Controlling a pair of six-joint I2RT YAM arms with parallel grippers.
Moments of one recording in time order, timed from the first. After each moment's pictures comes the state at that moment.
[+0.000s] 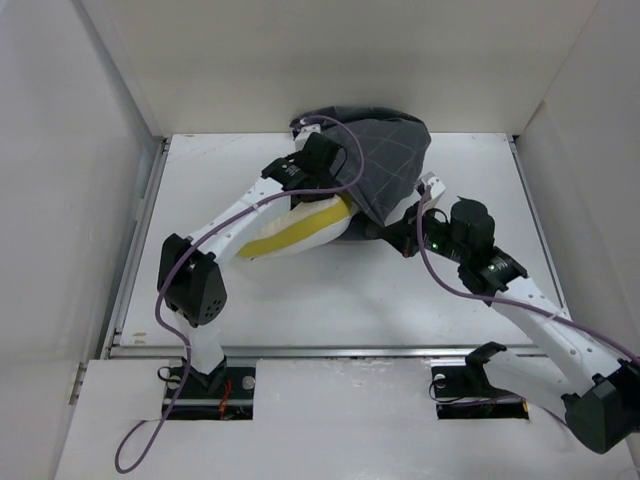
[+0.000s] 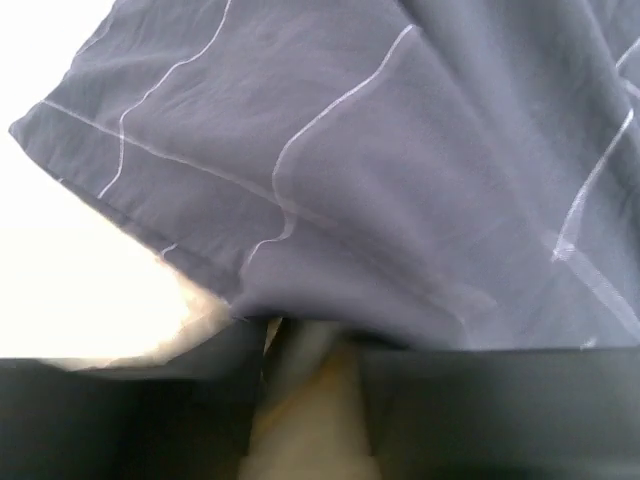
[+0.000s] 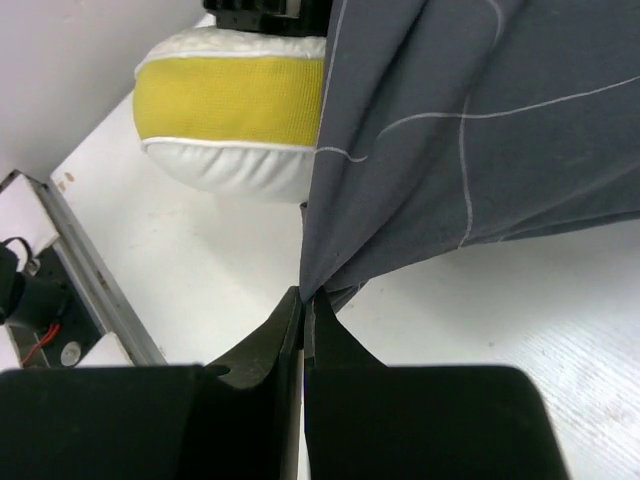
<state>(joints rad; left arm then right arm) -0.65 1.80 1.70 -0.72 -0.34 -0.69 0.49 0.97 0.78 -0.05 -0.41 0.25</state>
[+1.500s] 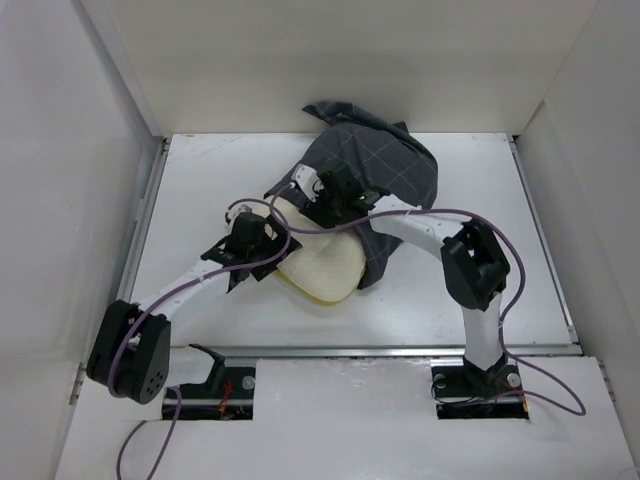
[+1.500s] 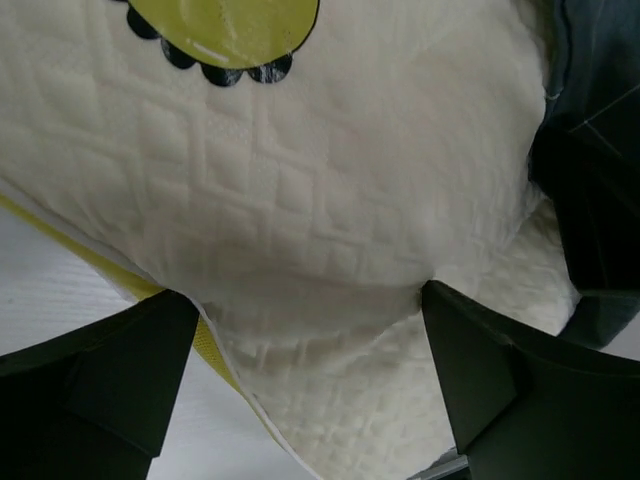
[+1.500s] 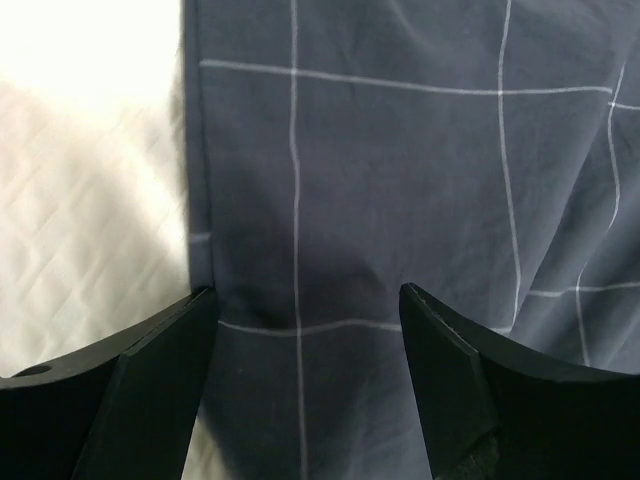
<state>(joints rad) -0.43 1.24 0.65 -0.20 0.00 -1.04 0.73 1.98 1.58 -0.31 0.10 -0.45</state>
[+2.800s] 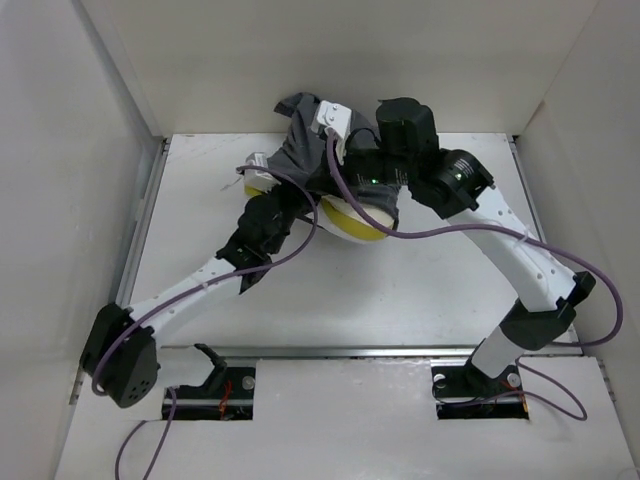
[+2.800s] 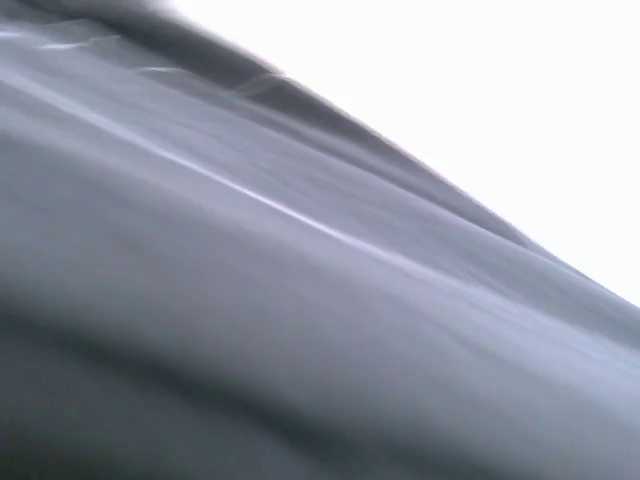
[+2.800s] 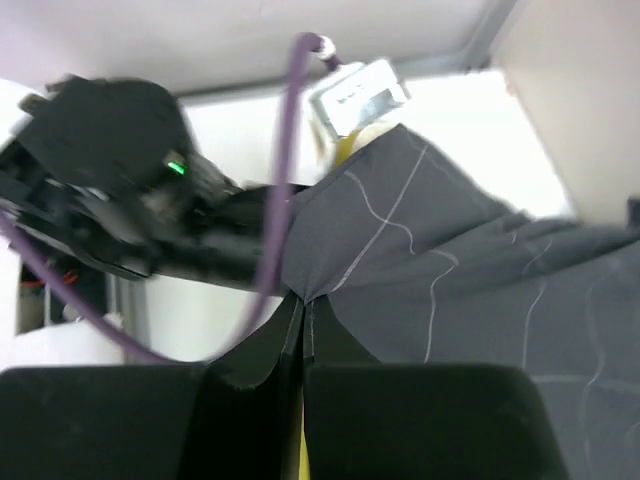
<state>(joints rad) -0.67 1.21 0.82 0.47 -0.23 -0.87 0.82 1.61 2.06 -0.73 -0.46 -0.26</state>
